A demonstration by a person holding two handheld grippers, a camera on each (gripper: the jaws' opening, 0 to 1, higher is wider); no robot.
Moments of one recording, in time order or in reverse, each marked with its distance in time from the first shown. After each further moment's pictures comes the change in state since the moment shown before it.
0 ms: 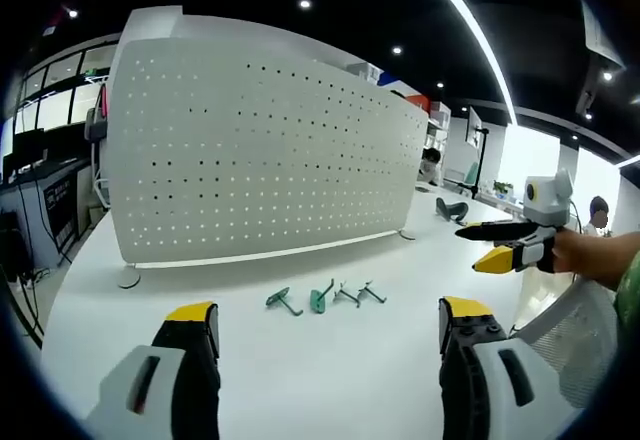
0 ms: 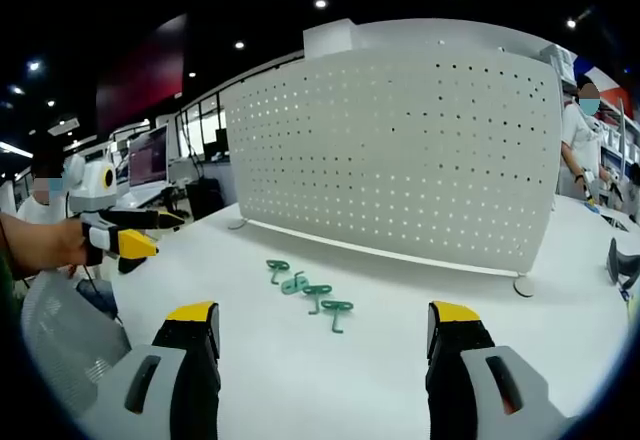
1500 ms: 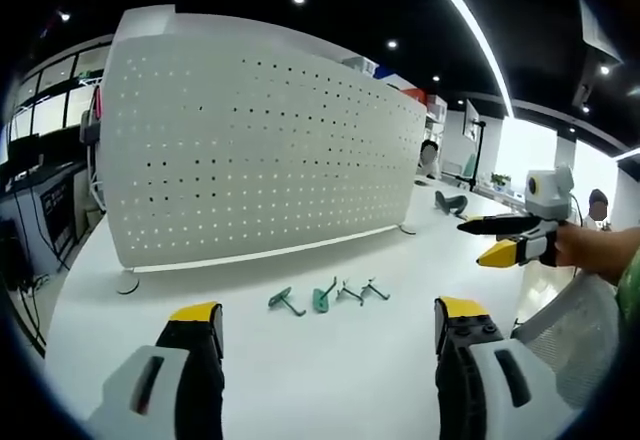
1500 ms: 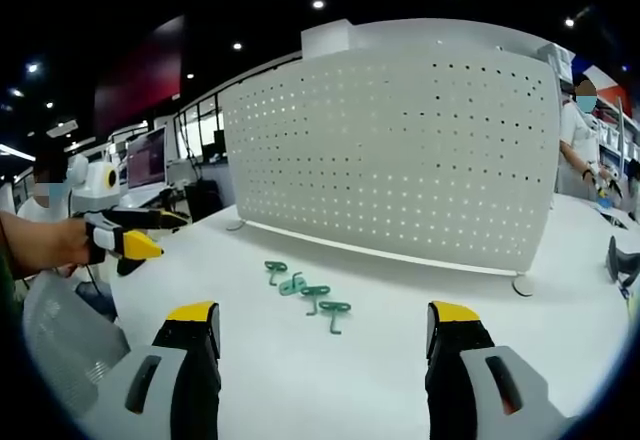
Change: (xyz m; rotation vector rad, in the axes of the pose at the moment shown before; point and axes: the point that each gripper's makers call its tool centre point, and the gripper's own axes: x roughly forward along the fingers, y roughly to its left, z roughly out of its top) left arm 0.008 0.004 0.000 0.027 0.025 -0.011; right arm 0.001 -0.004 0.001 0.008 -0.004 -0.006
